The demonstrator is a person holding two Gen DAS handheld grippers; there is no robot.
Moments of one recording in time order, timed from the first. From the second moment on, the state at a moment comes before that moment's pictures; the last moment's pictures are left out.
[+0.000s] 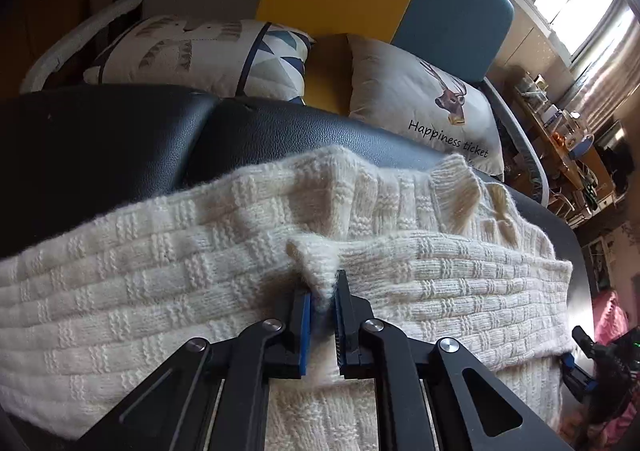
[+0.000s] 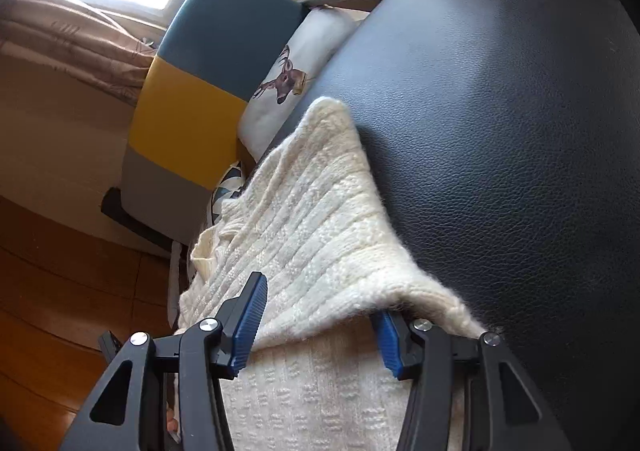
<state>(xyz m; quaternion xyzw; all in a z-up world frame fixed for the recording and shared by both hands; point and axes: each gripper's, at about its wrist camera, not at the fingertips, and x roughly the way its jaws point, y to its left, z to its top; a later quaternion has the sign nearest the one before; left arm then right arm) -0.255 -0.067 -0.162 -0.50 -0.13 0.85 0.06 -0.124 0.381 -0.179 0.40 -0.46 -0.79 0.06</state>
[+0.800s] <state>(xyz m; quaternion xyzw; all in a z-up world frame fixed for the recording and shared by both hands) -0.253 -0.034 -0.166 -0.51 -0.06 0.86 0.07 -0.260 0.334 -0.159 0.49 -0.08 -0.87 0.05</state>
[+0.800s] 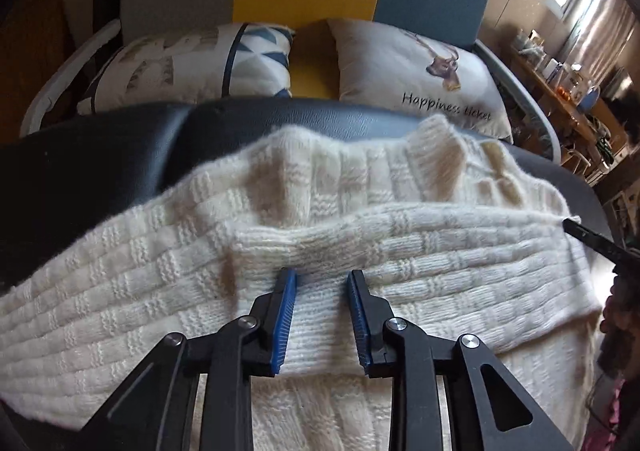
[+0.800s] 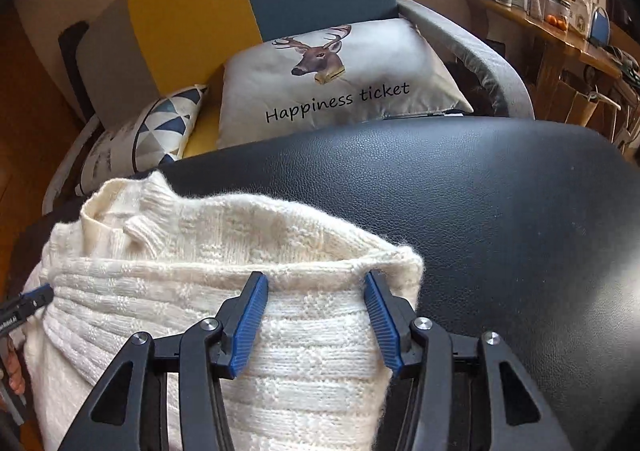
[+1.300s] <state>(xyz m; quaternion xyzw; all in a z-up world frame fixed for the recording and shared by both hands) -0.219 -0.011 -0.150 -0.49 -0.05 0.86 0.08 -0.149 0.384 -0.175 0.51 -0.36 -0.77 0.18</state>
